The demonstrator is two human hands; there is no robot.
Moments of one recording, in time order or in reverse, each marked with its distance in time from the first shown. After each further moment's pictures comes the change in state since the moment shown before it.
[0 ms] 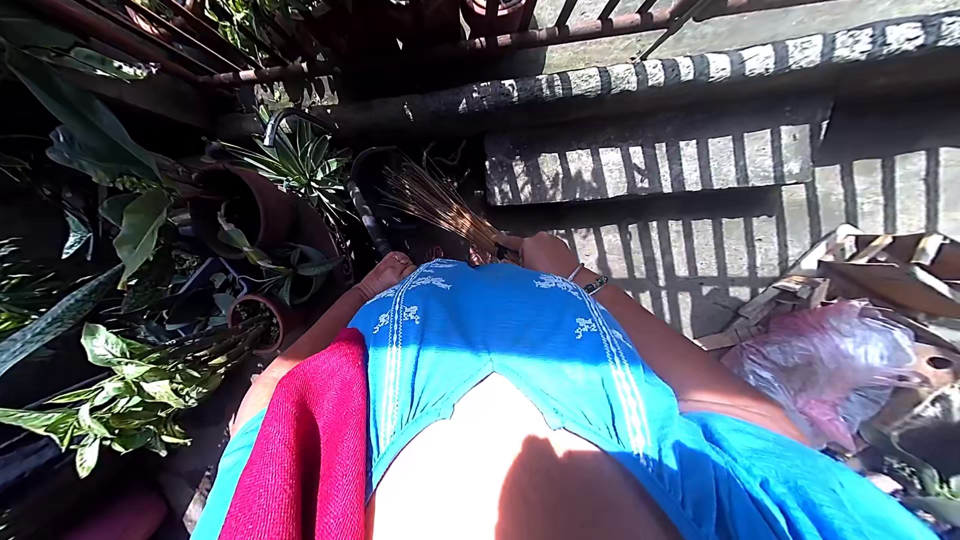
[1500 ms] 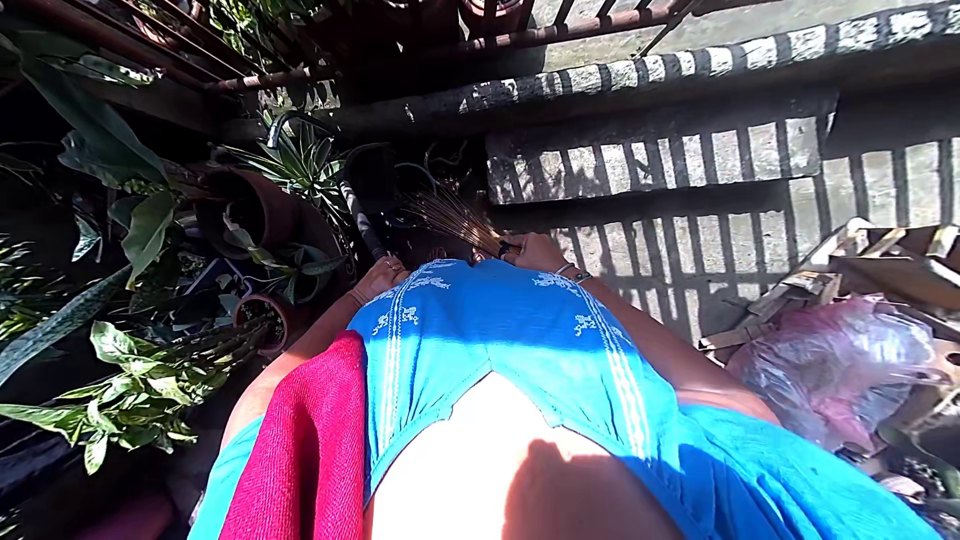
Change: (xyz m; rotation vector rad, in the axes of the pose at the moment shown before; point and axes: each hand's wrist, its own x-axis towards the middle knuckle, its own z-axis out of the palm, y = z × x) left_hand -0.024 0.002 -0.006 0.014 0.017 0.031; right_hand 0.037 0.033 0.050 0.391 0.117 0.050
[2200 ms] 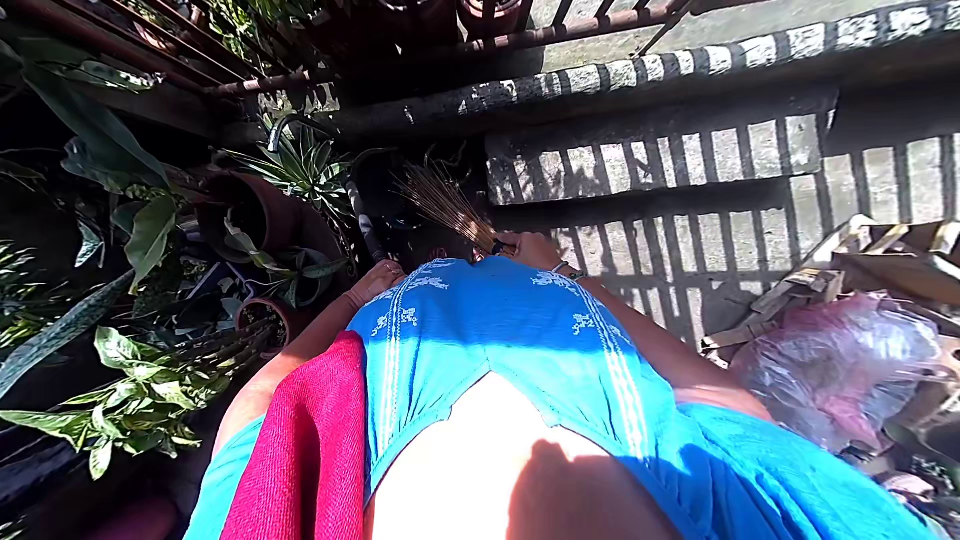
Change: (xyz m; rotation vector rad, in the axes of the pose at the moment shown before) left_hand 0.001 0.003 -0.019 -0.163 -0.138 -0.119; right_hand 0.000 -0.014 -0.002 -0.039 -0.007 -0.042
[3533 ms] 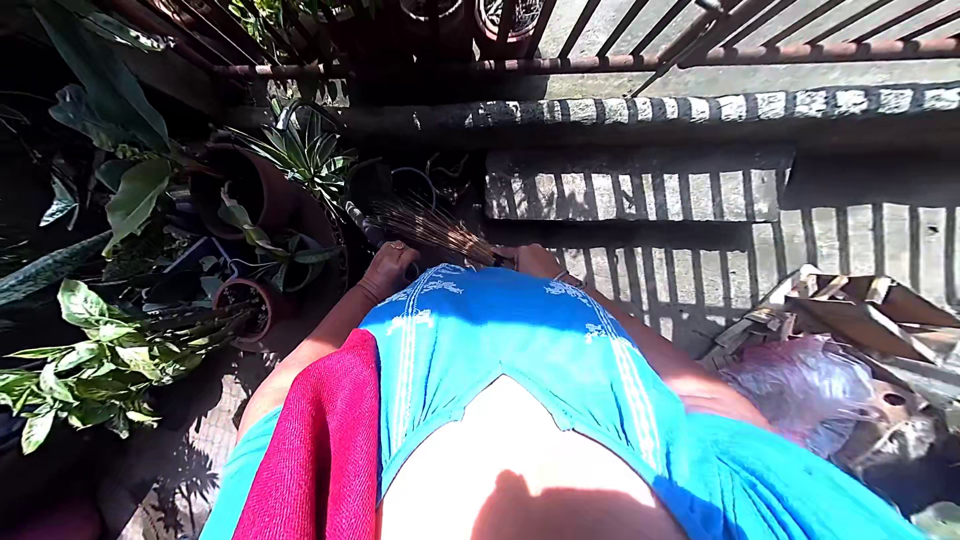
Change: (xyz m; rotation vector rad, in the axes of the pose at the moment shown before) left_hand 0.019 0.027 0.030 0.212 0.382 -0.019; right_hand -0.020 0.004 0.004 -0.239 -0.088 -0.031
